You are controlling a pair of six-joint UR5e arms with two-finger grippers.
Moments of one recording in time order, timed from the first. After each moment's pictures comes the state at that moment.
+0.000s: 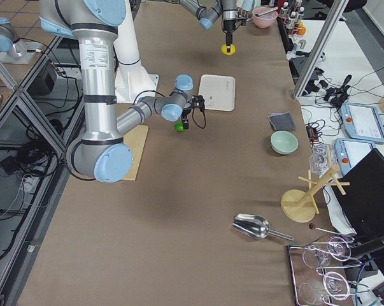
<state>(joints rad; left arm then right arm) -0.87 -2.09 -1.50 -2.32 -2.28 -1.07 0.50 -1.52 1.96 -1.15 2.00 1.03</state>
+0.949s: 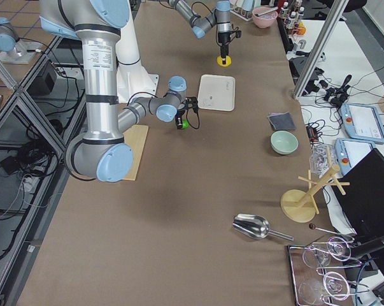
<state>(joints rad) -0.76 -2.13 -1.49 -2.30 -2.13 -1.07 0.45 -1.53 1.97 -1.15 1.95 1.04</state>
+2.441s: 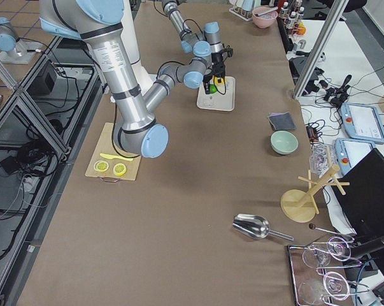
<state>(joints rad) -0.57 -2.24 -1.38 -2.30 -1.81 -1.15 0.59 -1.07 1.79 -1.27 1.95 1.13</state>
